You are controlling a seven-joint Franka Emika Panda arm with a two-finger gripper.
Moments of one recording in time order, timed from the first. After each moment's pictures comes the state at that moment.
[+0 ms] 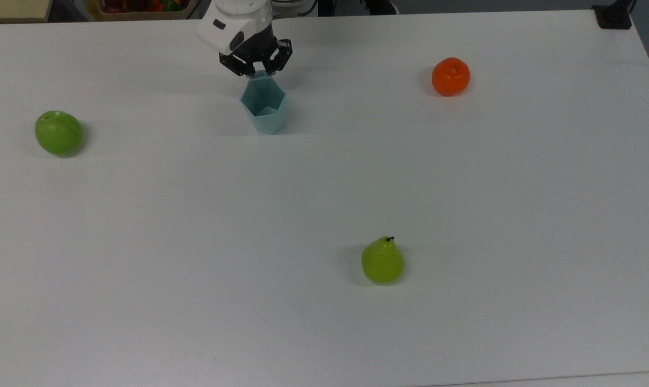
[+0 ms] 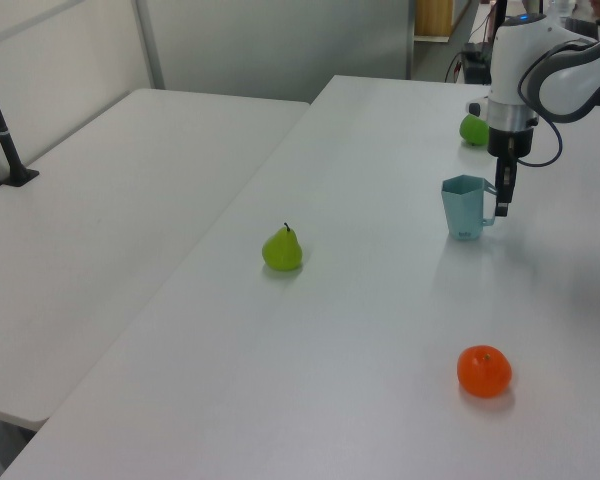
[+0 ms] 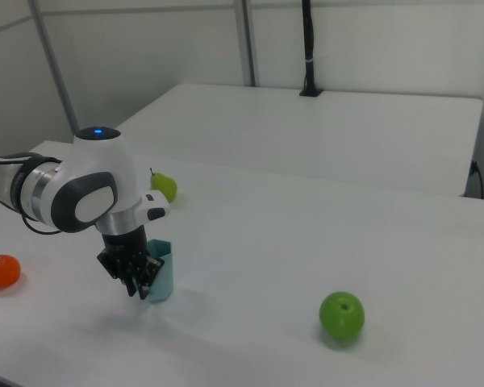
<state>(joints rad) 0.05 -0.09 -0.05 -2.37 0.03 2.25 -0.23</state>
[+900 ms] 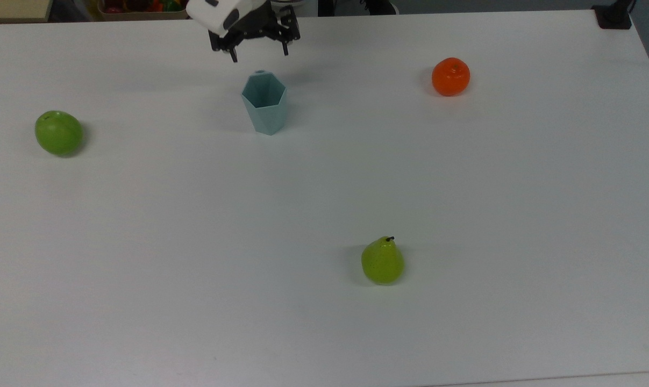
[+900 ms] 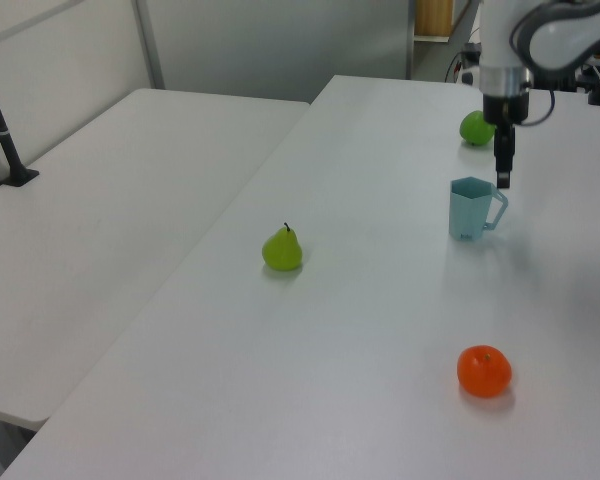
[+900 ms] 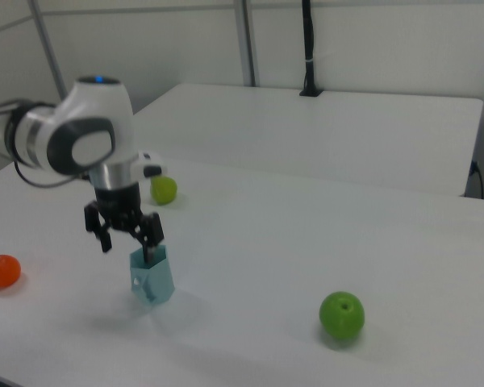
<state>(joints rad) 0.05 -0.10 -0.04 -2.14 0.03 1.93 -0.19</state>
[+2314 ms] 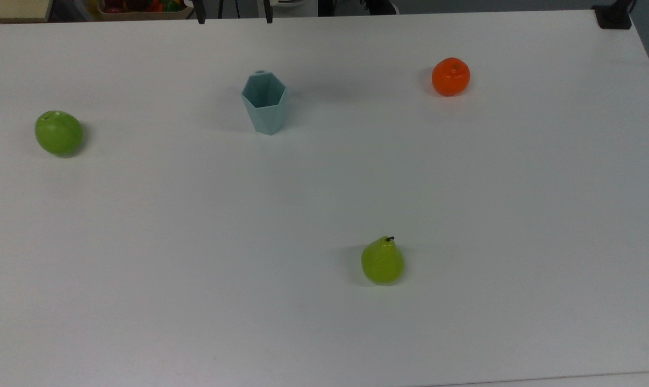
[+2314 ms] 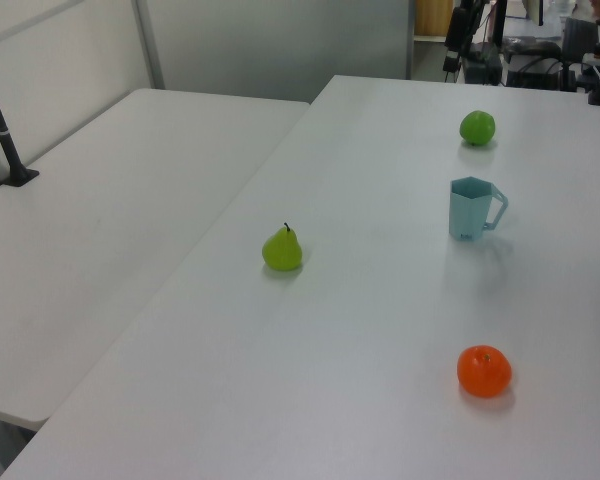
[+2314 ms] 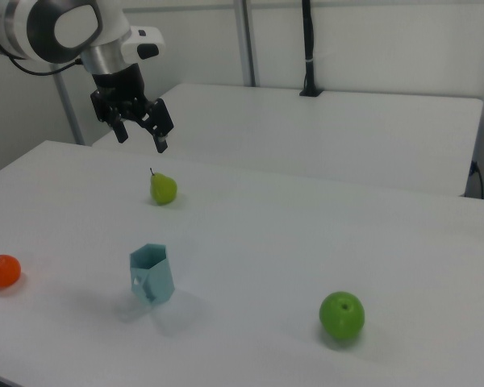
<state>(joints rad) 0.02 -0.03 -0.02 -1.66 0.06 1.79 -0.05</state>
